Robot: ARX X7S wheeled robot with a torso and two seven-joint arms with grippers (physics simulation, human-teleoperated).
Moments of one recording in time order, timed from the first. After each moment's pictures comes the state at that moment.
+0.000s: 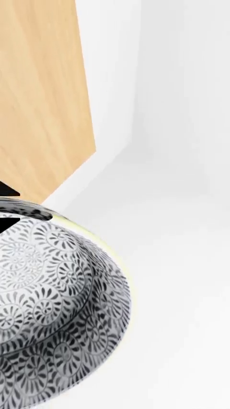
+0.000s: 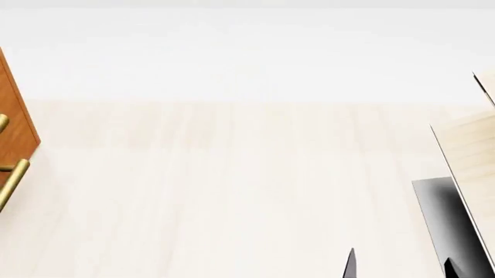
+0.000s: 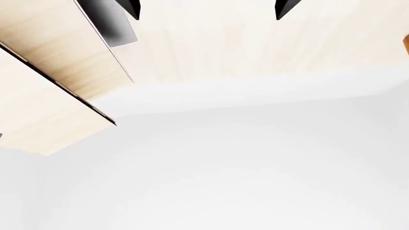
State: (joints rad) left arm -1.46 -0.75 -0.08 -0.45 -1.07 -0.86 -0.66; right arm 0.10 1.17 -0.61 -0.96 0.96 -0.01 1.12
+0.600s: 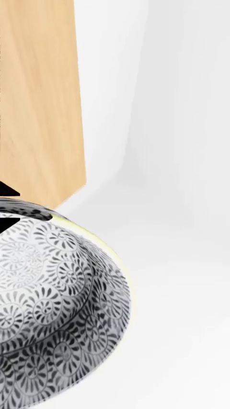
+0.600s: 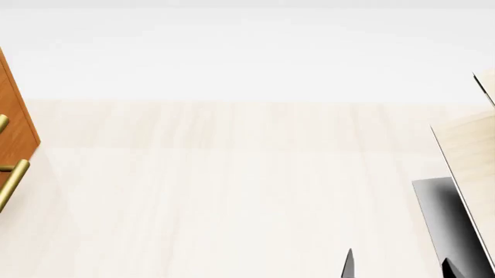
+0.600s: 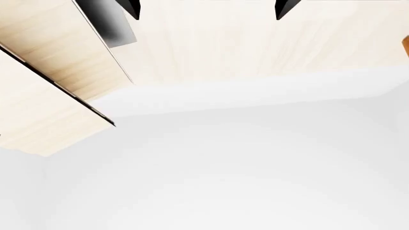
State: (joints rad) left arm -1.41 -0.76 -0.13 -0.44 -1.04 -0.81 -0.74; right arm 0.11 1.16 -0.62 -0.96 0.96 0.00 1.12
